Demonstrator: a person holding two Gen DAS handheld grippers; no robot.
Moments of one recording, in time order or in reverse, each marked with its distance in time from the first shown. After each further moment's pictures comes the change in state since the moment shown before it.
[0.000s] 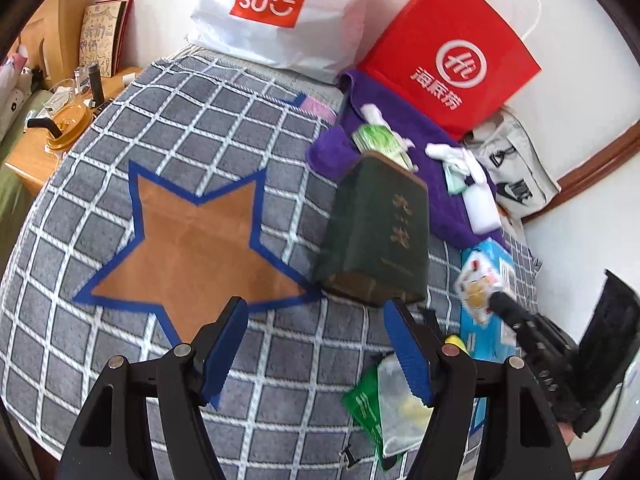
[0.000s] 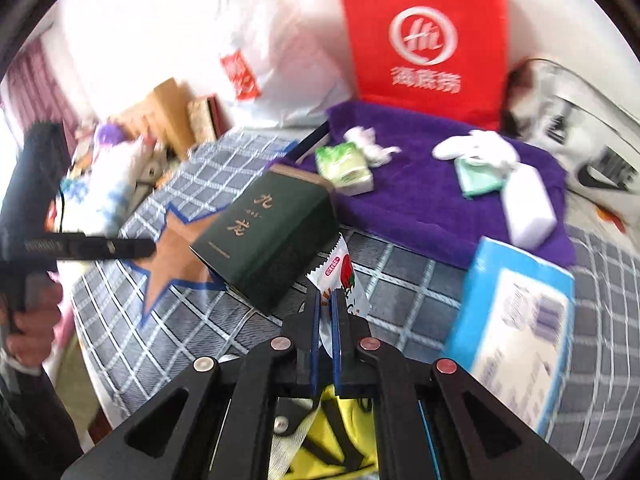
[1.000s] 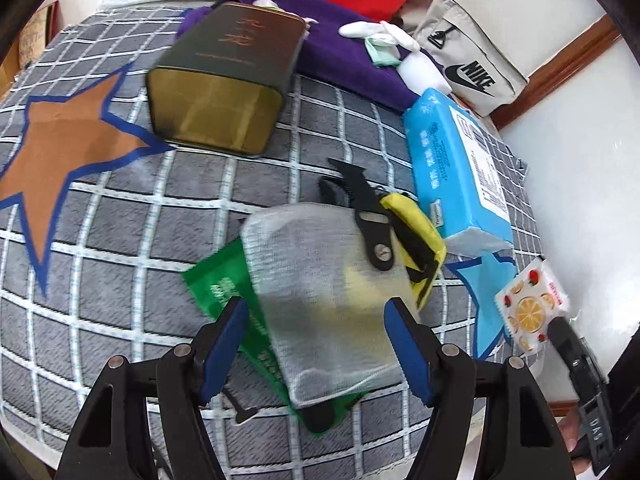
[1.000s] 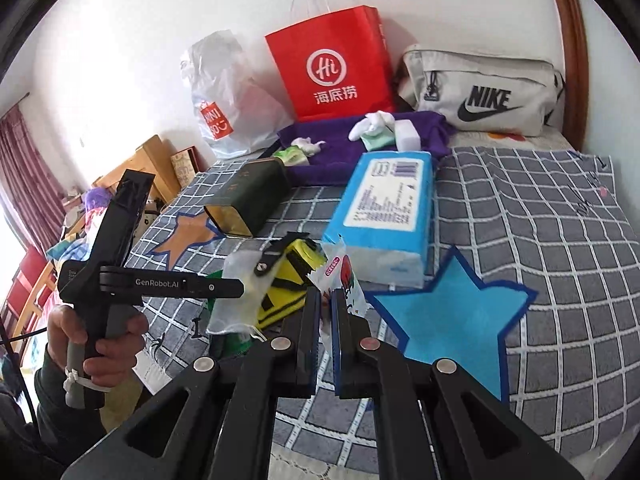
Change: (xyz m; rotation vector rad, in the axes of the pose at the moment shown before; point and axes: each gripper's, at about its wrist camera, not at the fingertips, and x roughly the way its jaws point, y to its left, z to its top) left arm 0.057 -0.083 -0.099 0.173 0.136 -0.046; right arm -0.123 -0.034 -0.148 0.188 -0.165 -0.047
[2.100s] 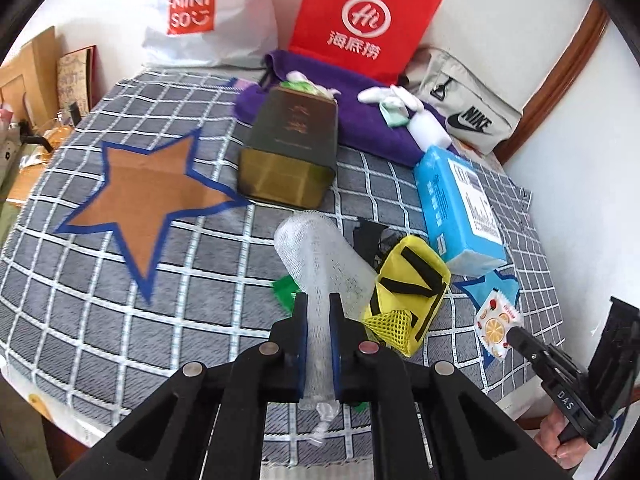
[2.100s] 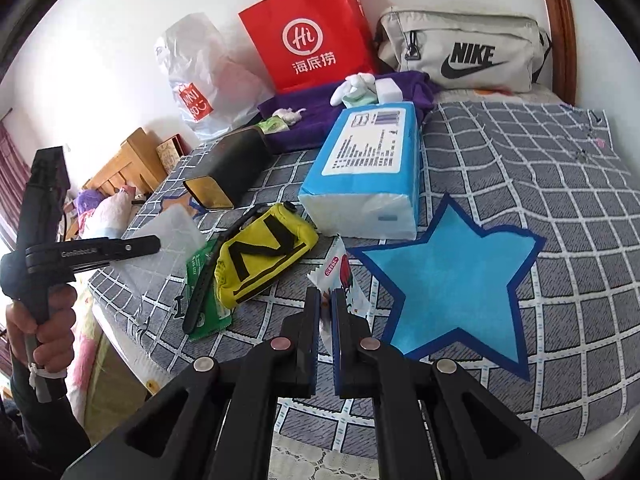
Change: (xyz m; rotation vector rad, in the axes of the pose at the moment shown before) left arm -0.075 0.020 -0.020 0.028 -0.203 0.099; right arm 0.021 -0.012 -0.025 0.083 0.070 -0.008
